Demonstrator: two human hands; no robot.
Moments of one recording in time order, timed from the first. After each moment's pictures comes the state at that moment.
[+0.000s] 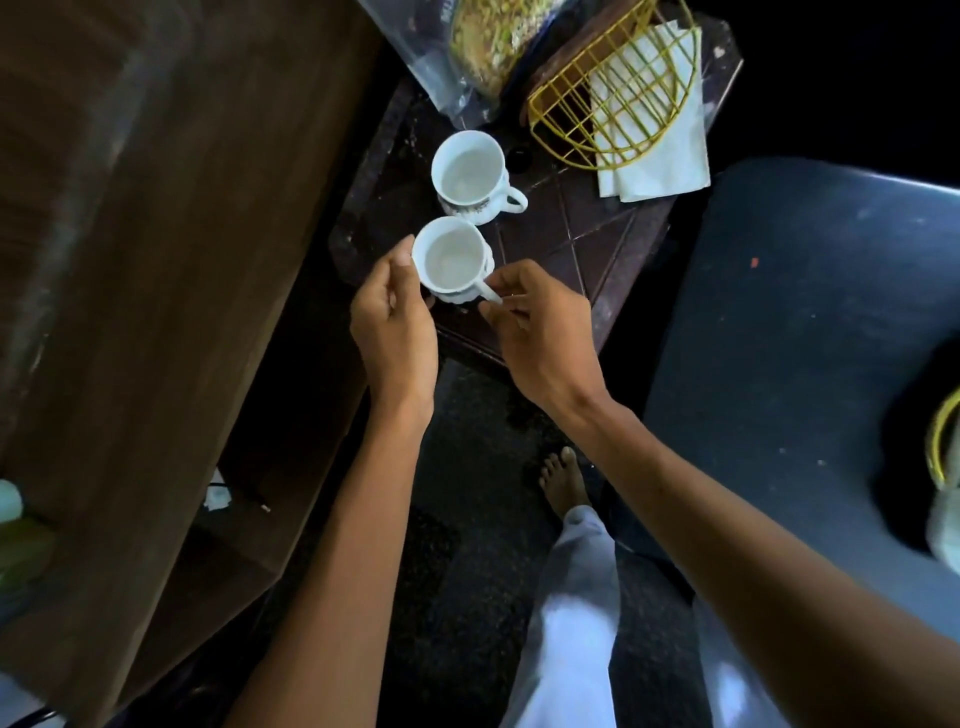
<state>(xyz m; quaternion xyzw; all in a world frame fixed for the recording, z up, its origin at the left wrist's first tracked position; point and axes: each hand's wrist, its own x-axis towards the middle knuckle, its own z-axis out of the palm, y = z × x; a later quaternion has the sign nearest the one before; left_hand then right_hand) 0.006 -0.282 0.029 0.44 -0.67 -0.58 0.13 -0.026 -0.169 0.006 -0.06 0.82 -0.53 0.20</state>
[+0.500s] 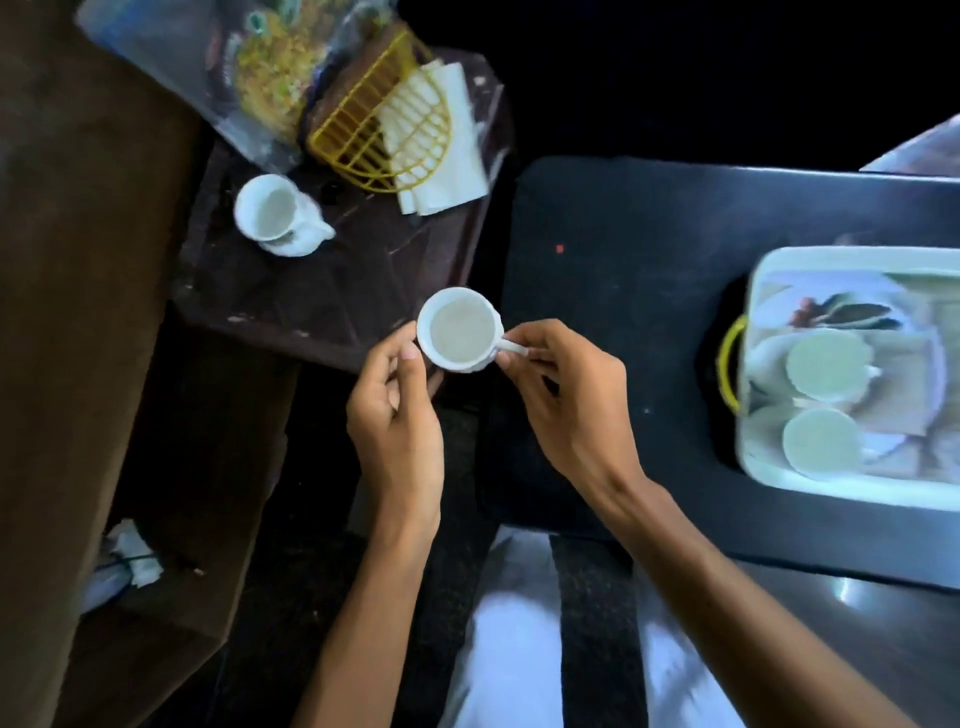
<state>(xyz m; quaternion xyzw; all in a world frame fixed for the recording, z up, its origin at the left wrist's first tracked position) 0.042 -0.114 0.062 0.39 -0.68 -0.62 0.07 0.012 0.010 0.034 0.01 0.82 -0.56 0.09</state>
